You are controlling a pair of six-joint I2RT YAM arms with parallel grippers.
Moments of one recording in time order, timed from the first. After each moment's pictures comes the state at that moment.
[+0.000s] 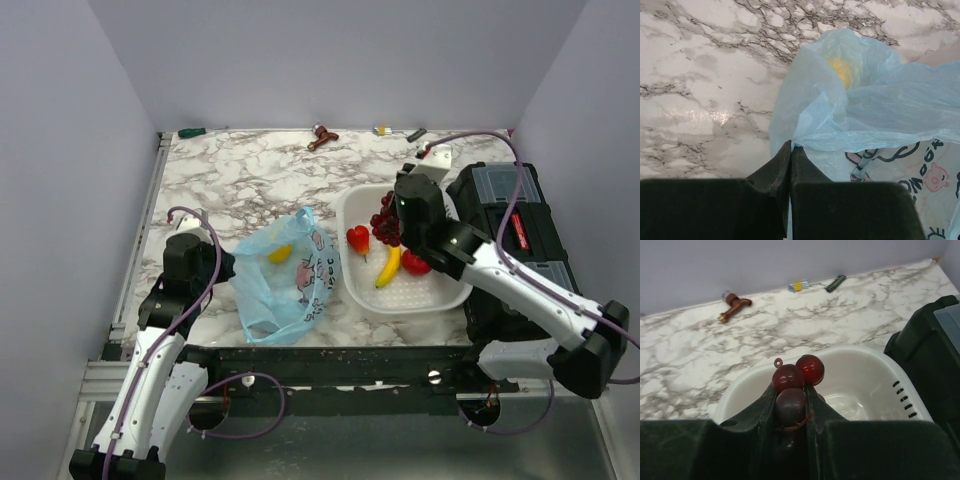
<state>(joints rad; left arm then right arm) -0.16 0.62 0.60 -0.51 0.03 -0.42 0.85 1.20 1.13 -0.19 0.92 0.36</state>
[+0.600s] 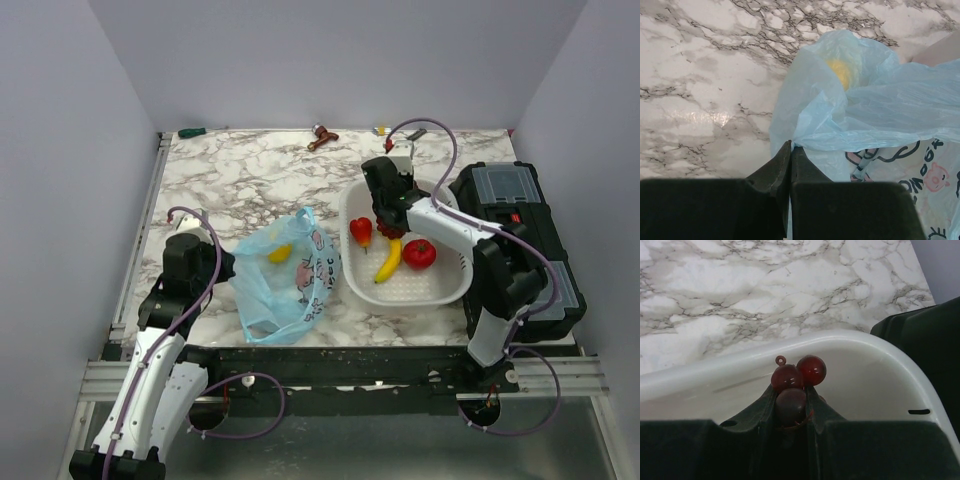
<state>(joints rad) -0.16 0.62 0.60 -0.51 0.03 -0.41 0.56 1.79 1.29 -0.20 0.90 0.25</state>
